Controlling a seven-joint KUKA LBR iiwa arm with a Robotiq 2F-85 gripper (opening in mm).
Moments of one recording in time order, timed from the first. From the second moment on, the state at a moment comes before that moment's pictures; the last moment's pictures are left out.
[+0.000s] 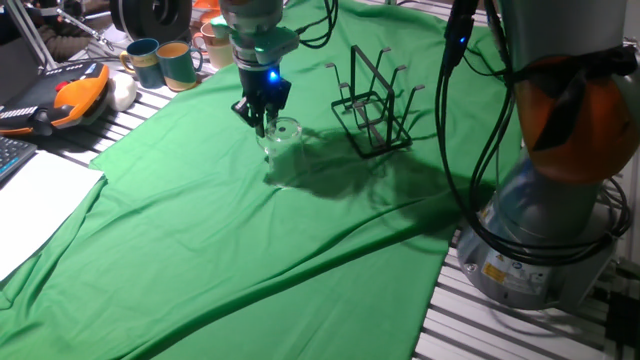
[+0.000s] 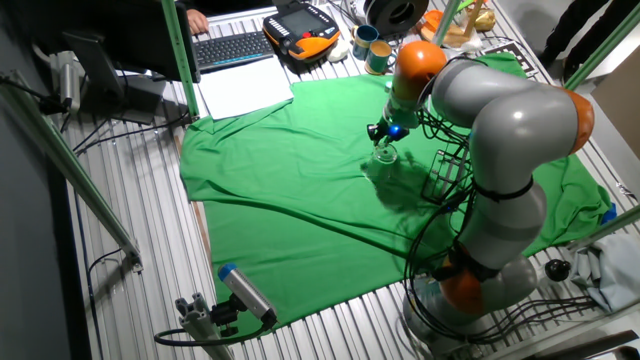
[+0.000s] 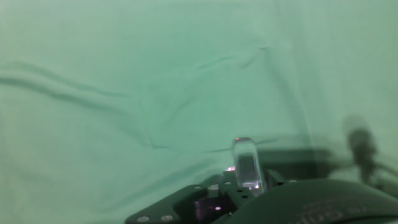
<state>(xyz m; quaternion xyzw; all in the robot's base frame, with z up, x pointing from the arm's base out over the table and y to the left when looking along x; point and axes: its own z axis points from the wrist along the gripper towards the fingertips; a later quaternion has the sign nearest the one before) 0.530 -0.014 0.115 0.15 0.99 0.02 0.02</state>
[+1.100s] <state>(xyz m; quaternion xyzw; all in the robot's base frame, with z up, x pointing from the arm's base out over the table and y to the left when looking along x) 0.471 -0.026 0.212 0.04 1.00 0.06 -0.05</state>
